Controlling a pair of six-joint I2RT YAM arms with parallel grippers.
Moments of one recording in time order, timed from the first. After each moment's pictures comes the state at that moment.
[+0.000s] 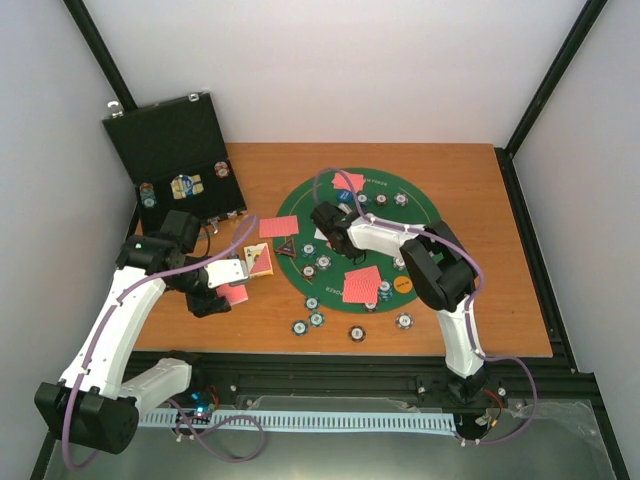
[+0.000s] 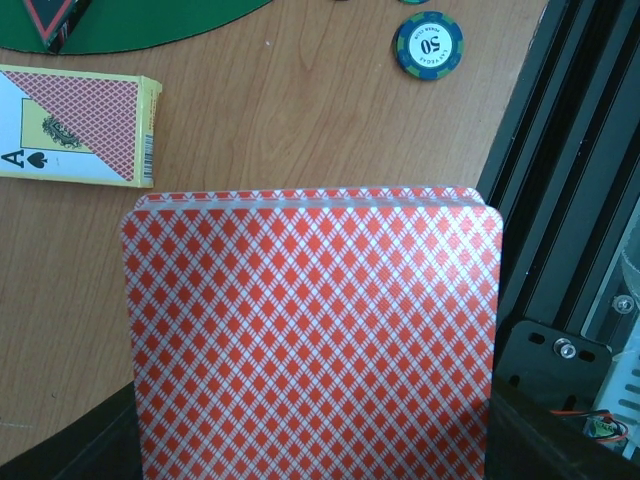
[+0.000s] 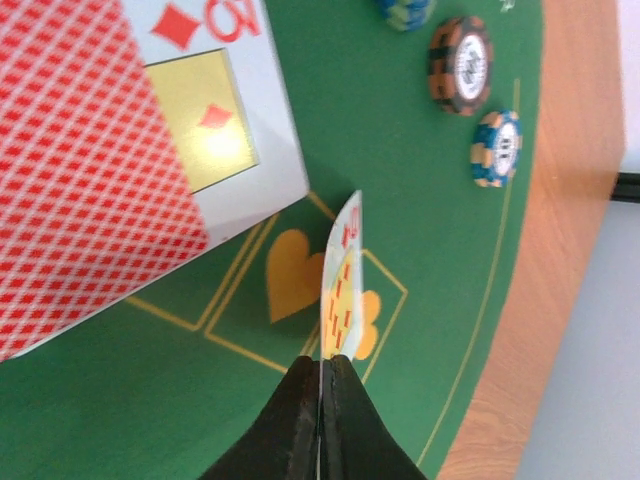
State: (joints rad) left arm -0.19 1.03 1.05 -1.39 0.29 0.98; right arm 0.72 2.10 1.46 -0.70 0.79 -0.09
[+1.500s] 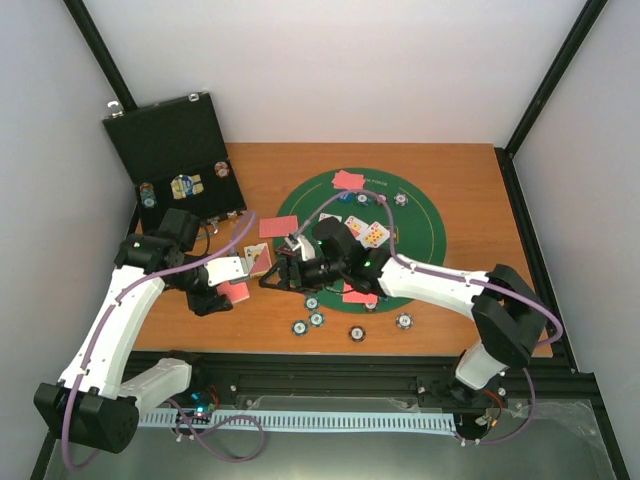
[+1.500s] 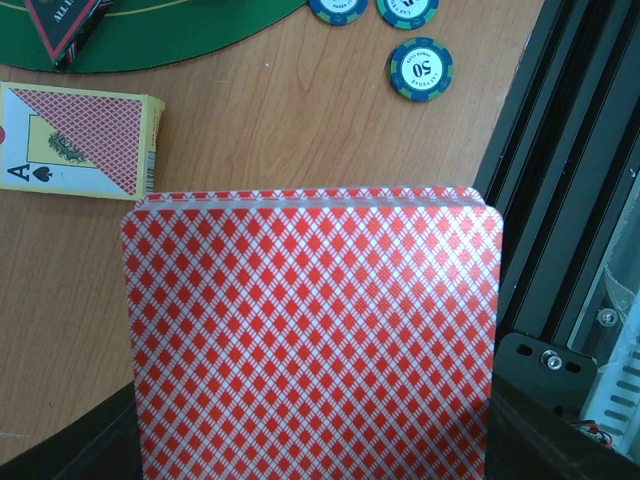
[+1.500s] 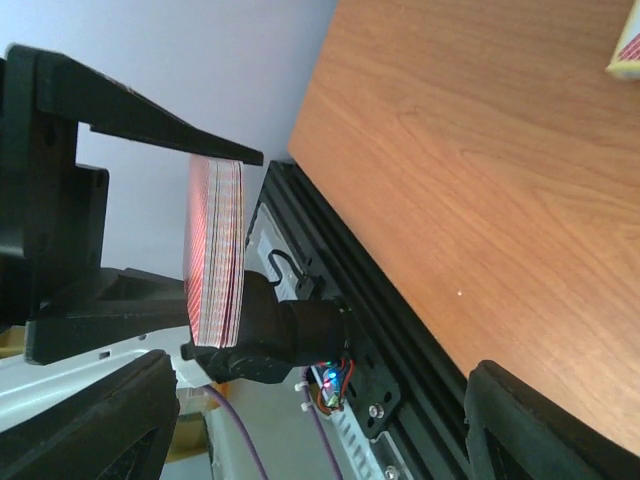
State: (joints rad) left arm -0.19 1.03 1.08 -1.40 0.32 0.97; right arm 0.94 1.58 1.04 -0.01 -0.63 0.90
